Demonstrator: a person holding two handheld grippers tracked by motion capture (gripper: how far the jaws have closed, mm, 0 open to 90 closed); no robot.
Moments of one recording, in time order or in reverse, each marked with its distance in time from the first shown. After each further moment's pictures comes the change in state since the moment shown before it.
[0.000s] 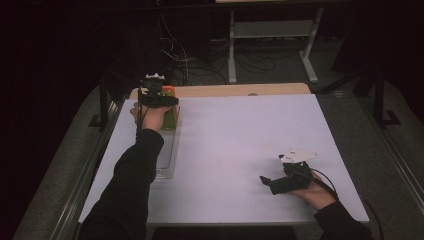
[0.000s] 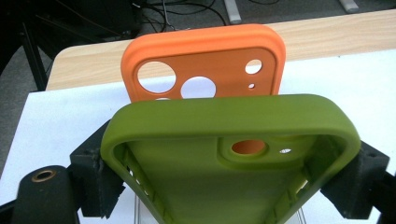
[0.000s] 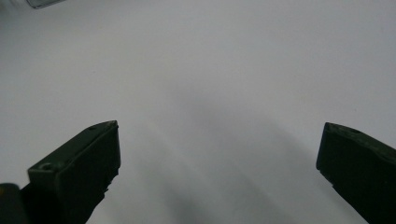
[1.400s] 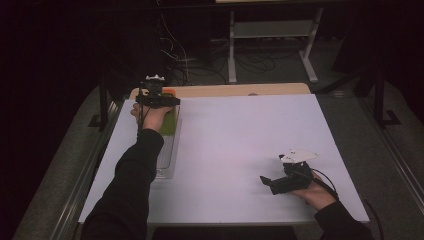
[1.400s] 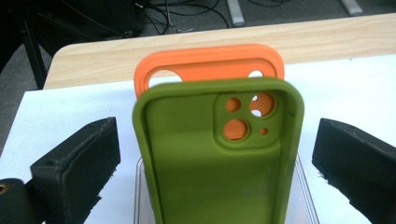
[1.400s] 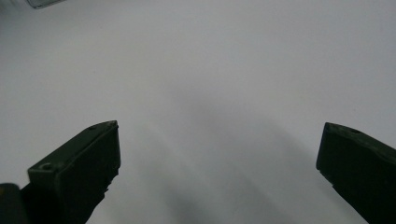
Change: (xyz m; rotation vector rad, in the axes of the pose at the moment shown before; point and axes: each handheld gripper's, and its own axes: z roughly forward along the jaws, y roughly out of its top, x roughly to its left) left arm 0.004 -0.002 0.009 -0.009 0.000 -0.024; right arm 0.000 0.000 0.000 -0.001 0.002 0.000
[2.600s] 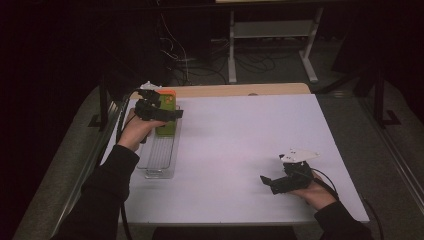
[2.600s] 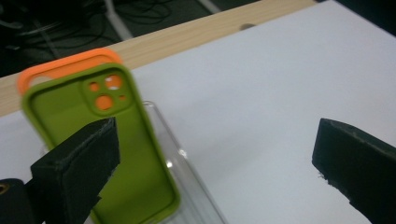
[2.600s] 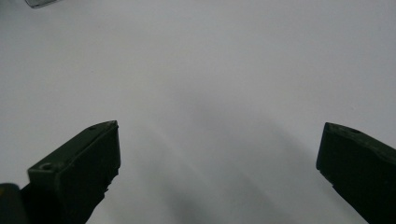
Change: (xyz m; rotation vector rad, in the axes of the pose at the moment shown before) left arm -0.001 -0.030 -0.077 -0.090 -0.469 0.234; right arm 0.000 0.001 0.000 0.001 -0.002 0.009
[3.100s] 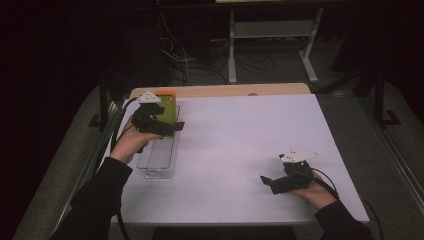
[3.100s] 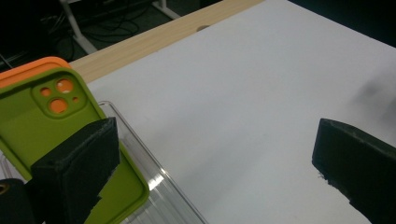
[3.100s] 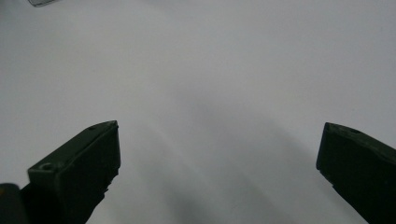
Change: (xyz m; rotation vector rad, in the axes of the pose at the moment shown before) left arm -0.021 -0.019 -0.021 -0.057 -0.099 0.114; right arm -0.001 0.001 0.000 0.008 0.003 -0.011
